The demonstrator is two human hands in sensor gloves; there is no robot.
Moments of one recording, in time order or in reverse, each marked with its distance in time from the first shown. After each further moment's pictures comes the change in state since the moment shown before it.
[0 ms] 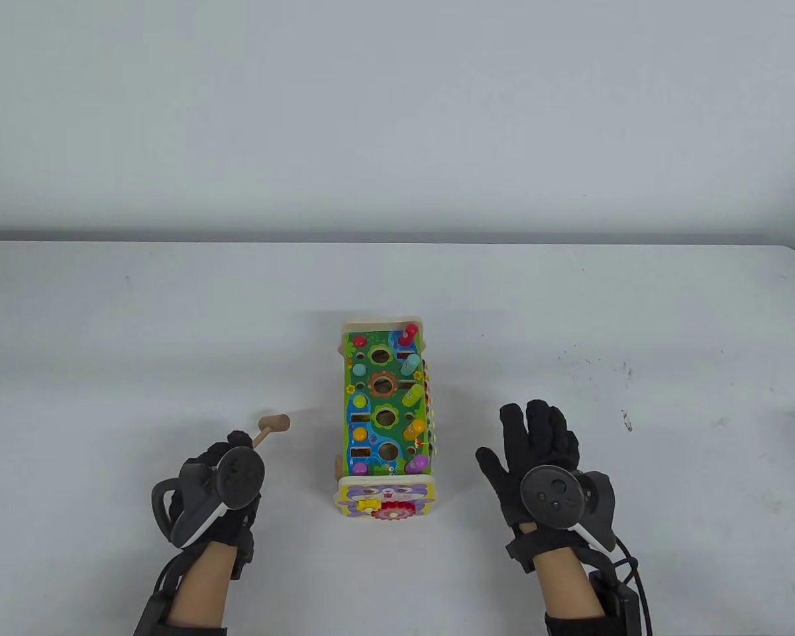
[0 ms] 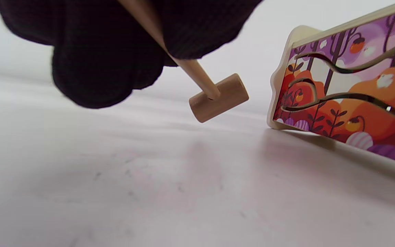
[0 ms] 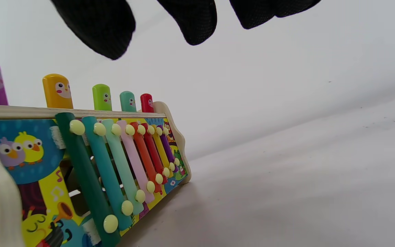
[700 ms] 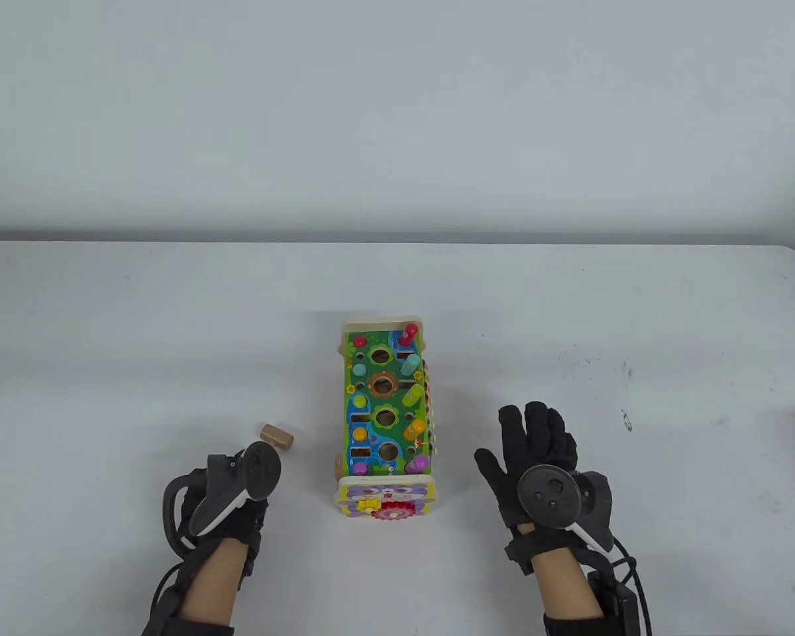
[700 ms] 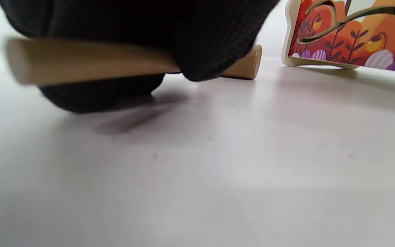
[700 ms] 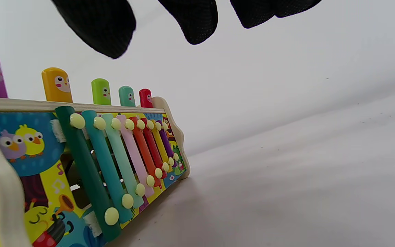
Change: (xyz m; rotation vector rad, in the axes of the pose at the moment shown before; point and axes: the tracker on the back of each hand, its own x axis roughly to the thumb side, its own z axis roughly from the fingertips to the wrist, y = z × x) left_hand 0.010 -0.021 -0.008 -0.217 0.040 -0.114; right_hand 0.002 0.002 0.000 0.017 0.011 0.006
